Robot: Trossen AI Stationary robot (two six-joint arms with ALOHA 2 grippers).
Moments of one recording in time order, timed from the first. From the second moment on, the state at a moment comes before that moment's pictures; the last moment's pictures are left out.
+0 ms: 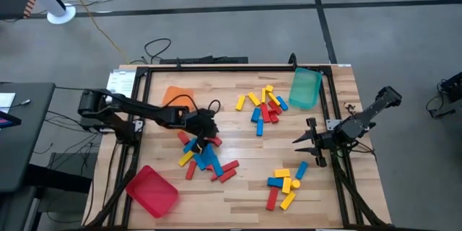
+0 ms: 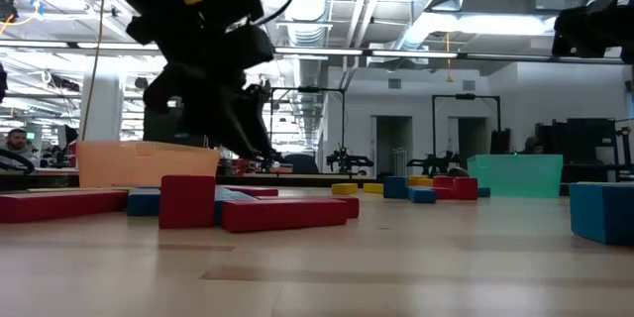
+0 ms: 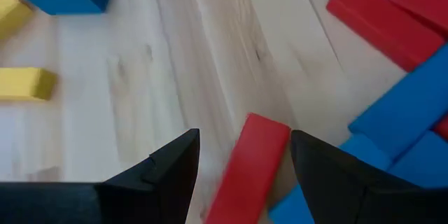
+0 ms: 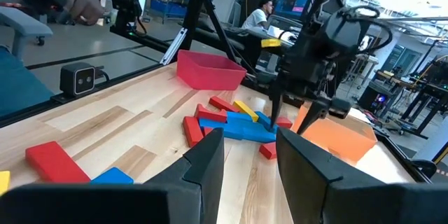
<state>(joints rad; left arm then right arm) 0.03 1.55 0.79 -0.09 0.05 0.36 0.62 0.10 0.01 0.07 0.42 -0.31</state>
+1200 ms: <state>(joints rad) 0.01 1.69 0.87 -0.21 0.02 0.41 0.62 0.10 0.01 0.06 0.42 -0.31</state>
